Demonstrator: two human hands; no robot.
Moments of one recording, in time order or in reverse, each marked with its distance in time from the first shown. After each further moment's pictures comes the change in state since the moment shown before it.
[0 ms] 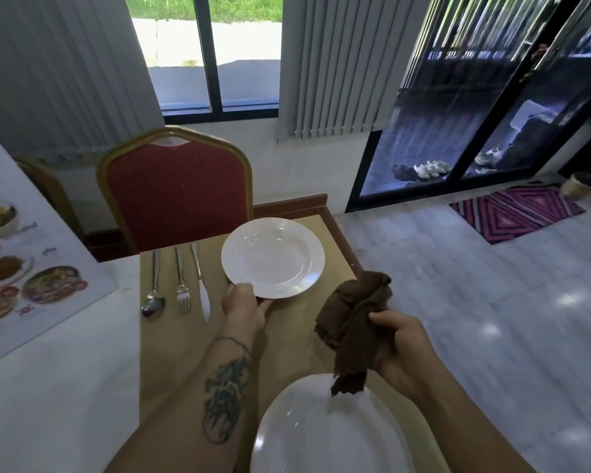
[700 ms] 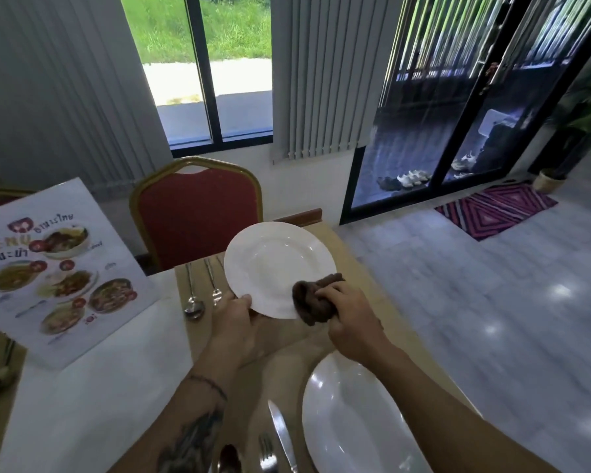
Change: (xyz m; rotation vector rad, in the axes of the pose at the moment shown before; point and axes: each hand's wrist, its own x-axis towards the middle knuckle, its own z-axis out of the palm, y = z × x) left_hand -0.098 0.065 -0.088 0.265 -0.243 0.171; right_hand -0.035 0.065 0.085 -1.435 0.099 -0.654
